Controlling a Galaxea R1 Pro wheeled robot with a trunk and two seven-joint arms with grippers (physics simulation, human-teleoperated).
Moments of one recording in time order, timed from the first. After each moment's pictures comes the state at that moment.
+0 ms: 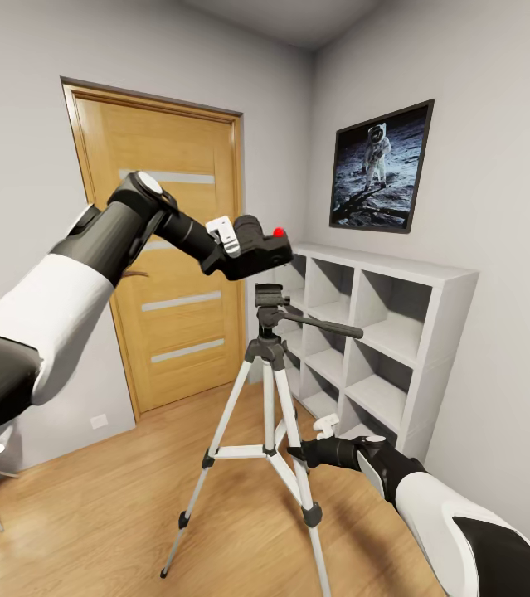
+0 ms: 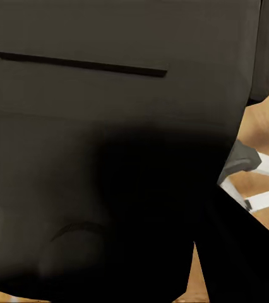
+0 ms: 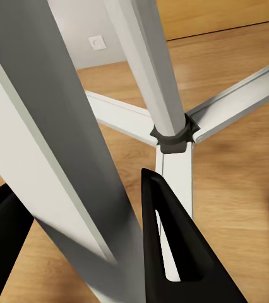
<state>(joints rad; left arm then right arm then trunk) -1.61 0.04 -0.43 -0.72 -0.49 0.53 -1.35 -0.87 0.03 -0.18 -0.18 0.31 0.09 0.72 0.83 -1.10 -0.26</state>
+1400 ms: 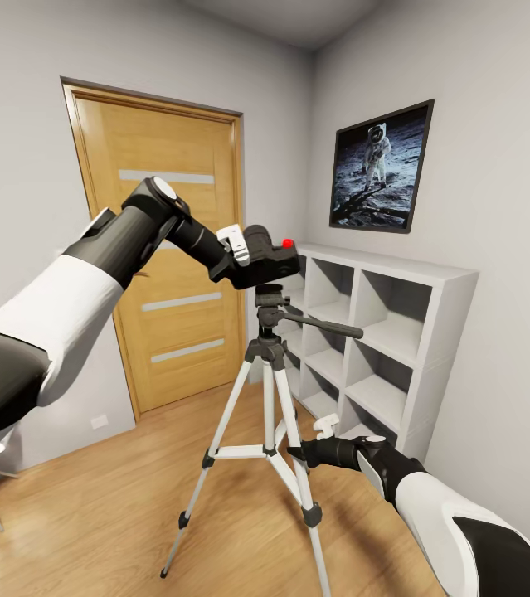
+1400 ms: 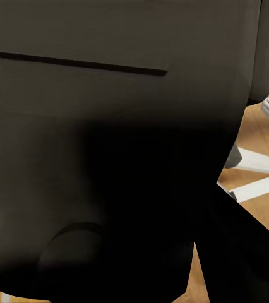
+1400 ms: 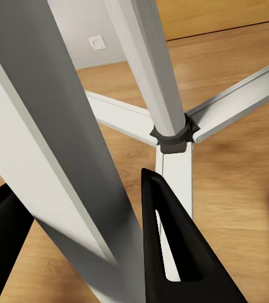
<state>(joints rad) -1.61 0.01 -0.48 -0.71 -0.48 0.54 -1.37 -0.87 0.03 -0.18 -0.18 0.31 0.09 0.72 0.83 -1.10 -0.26</state>
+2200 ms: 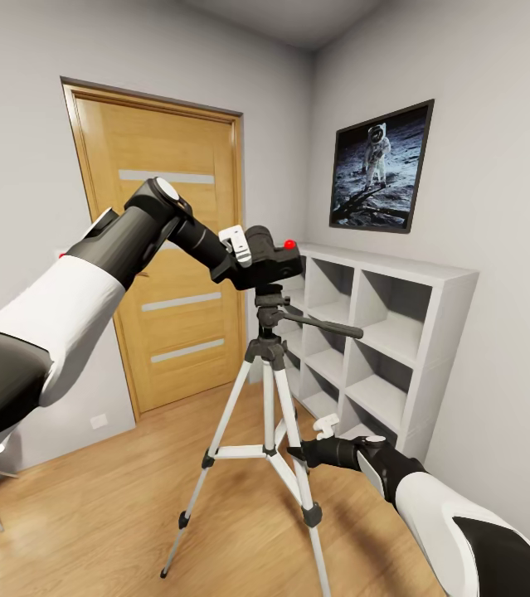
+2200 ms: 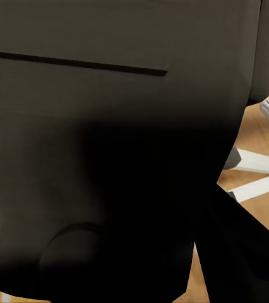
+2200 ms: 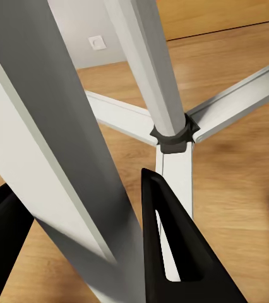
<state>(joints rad) -1.61 0.01 -0.49 -0.71 -0.48 0.54 -1.37 -0.87 0.03 -0.18 -0.18 0.31 0.09 0.72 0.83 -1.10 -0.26</state>
